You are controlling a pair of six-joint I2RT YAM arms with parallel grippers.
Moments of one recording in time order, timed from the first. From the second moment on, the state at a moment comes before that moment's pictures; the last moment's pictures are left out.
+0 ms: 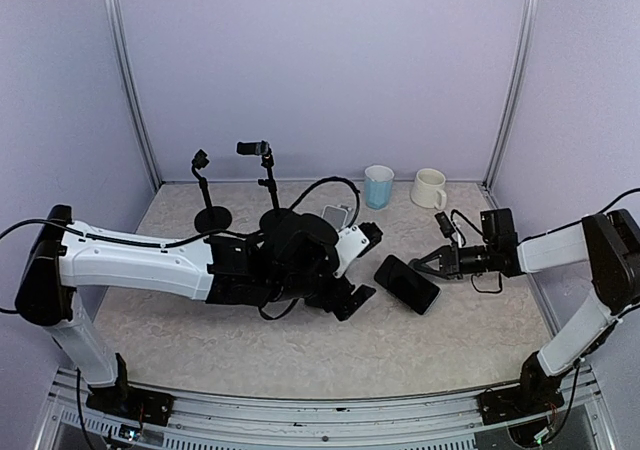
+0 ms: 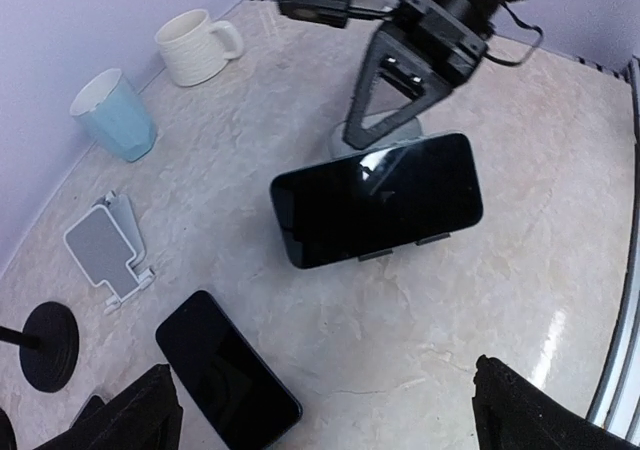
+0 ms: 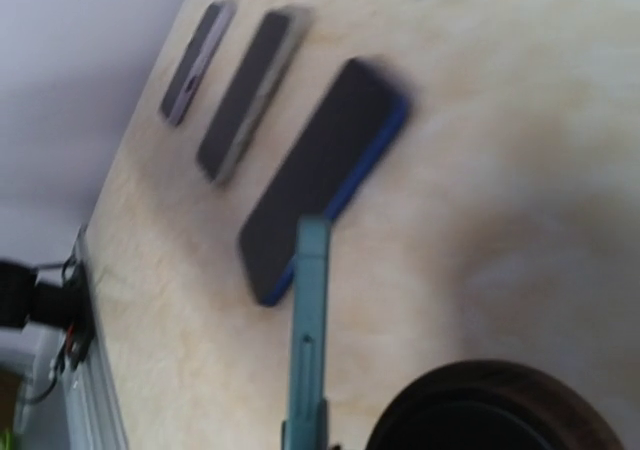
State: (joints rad) left arm -1.19 1.71 1.26 -0.12 -0.30 0.03; right arm 0.16 1.57 0.63 0.22 -1.00 0.32
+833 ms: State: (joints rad) left arm -1.37 1.63 1.08 -0.17 -0.26 0.58; right arm 0.54 1.50 0.69 -0.01 -1.02 0.26
